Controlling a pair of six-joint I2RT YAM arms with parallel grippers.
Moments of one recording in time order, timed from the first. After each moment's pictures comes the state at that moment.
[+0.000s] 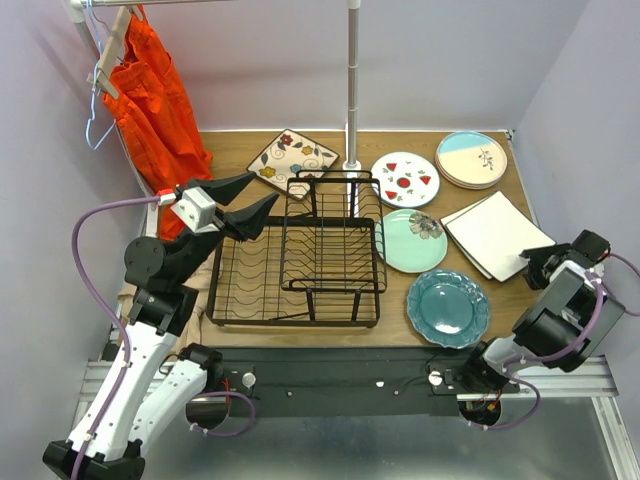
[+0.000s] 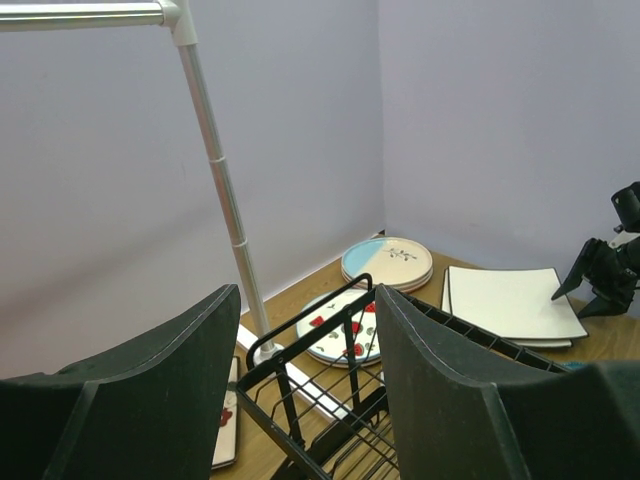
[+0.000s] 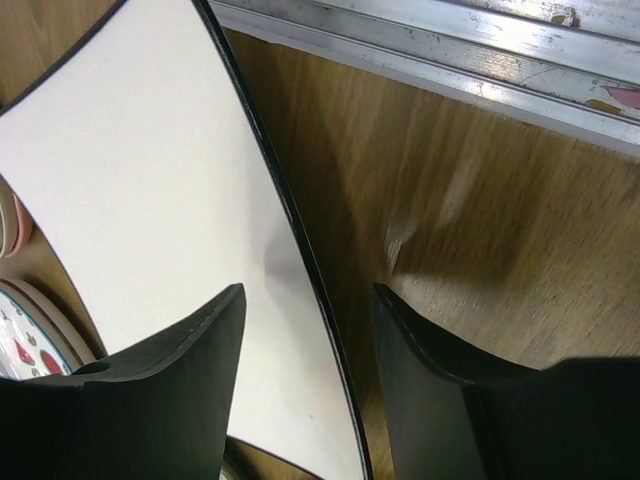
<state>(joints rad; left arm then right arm) -0.34 0.66 0.80 0.32 0.43 -0.11 -0.77 1.45 0.68 -0.15 -0.20 0.74</state>
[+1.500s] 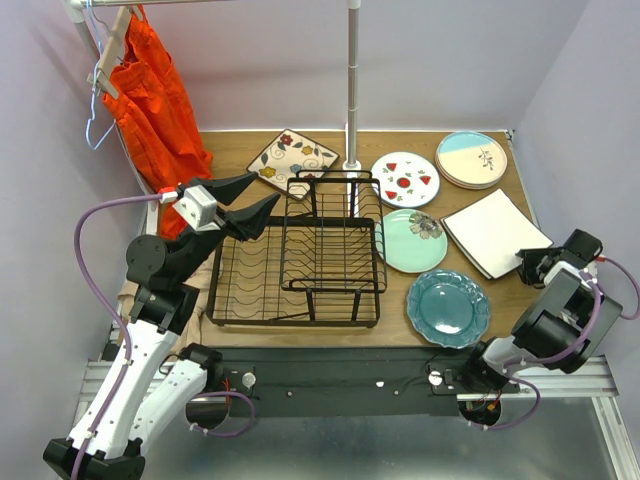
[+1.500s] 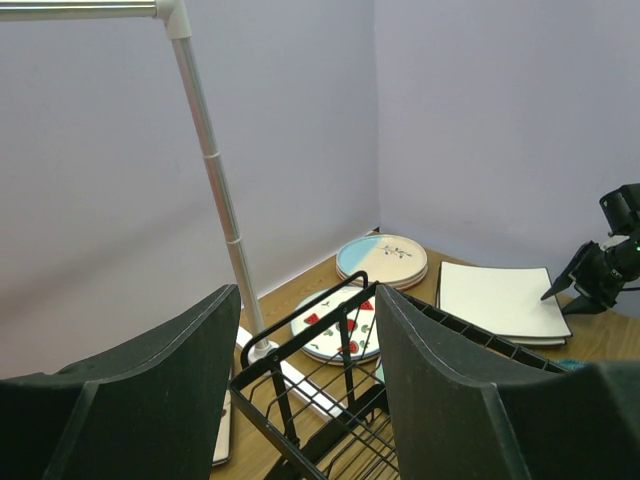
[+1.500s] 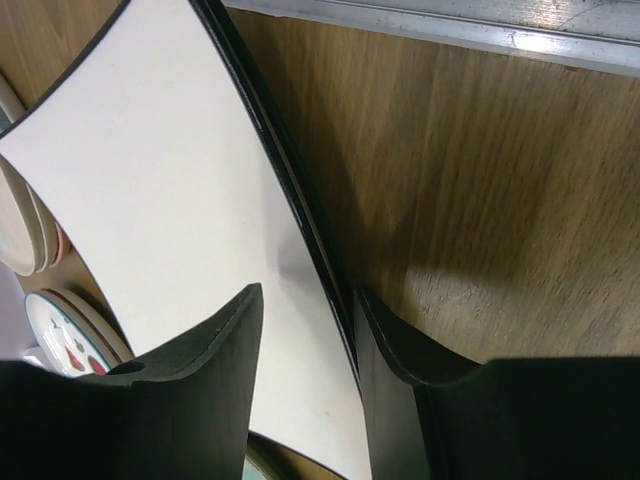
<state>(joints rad) -0.34 0.67 0.80 0.32 0.44 -0.12 -0.73 1.44 0.64 -0.11 -0.18 0.89</state>
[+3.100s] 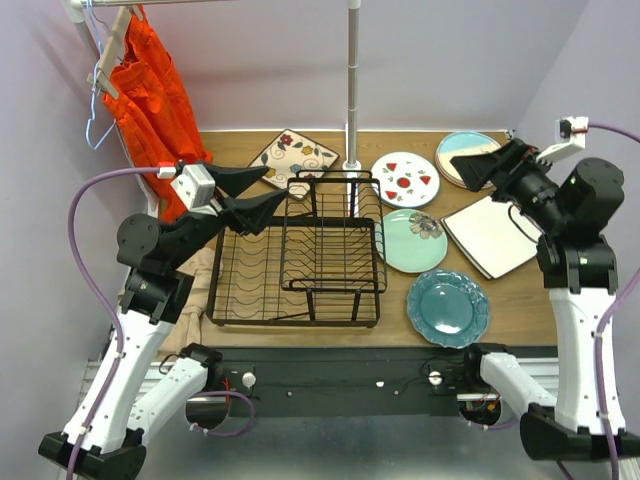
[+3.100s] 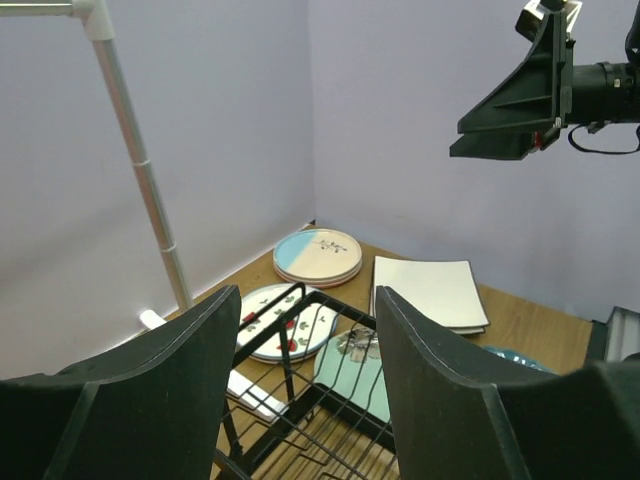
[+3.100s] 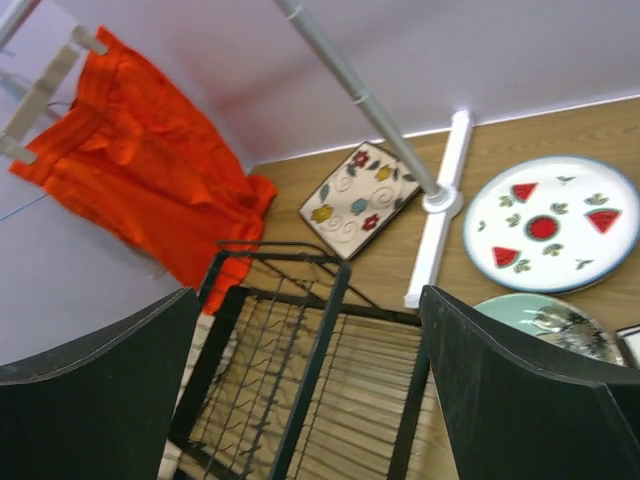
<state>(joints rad) -0.34 0.76 0.99 0.19 0.55 -0.21 -0.04 0.95 1.31 -0.44 -0.46 0.53</state>
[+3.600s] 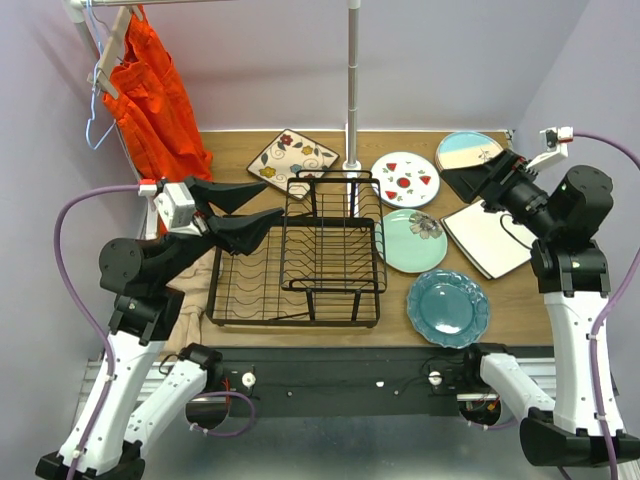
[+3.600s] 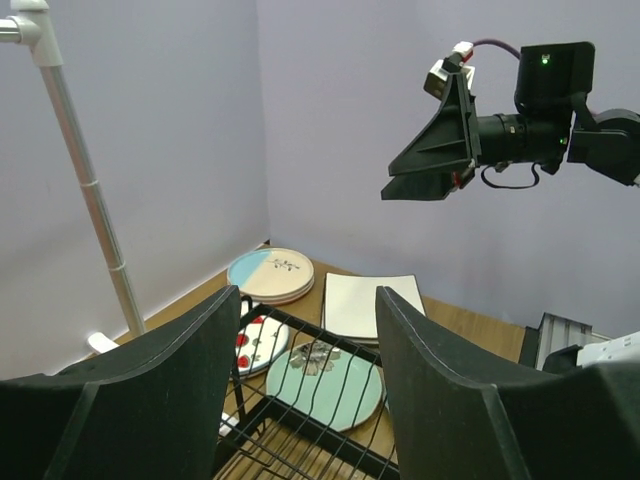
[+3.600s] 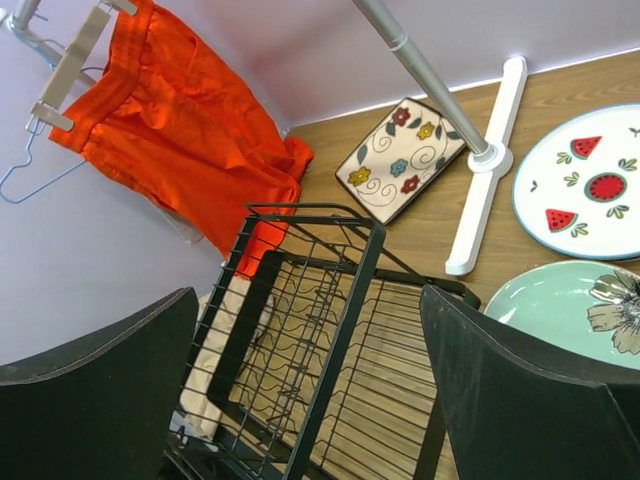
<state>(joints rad) -0.34 0.66 0.97 0.19 0.63 -0.33 -0.04 0.89 1.22 -0.42 -0.57 0.61</state>
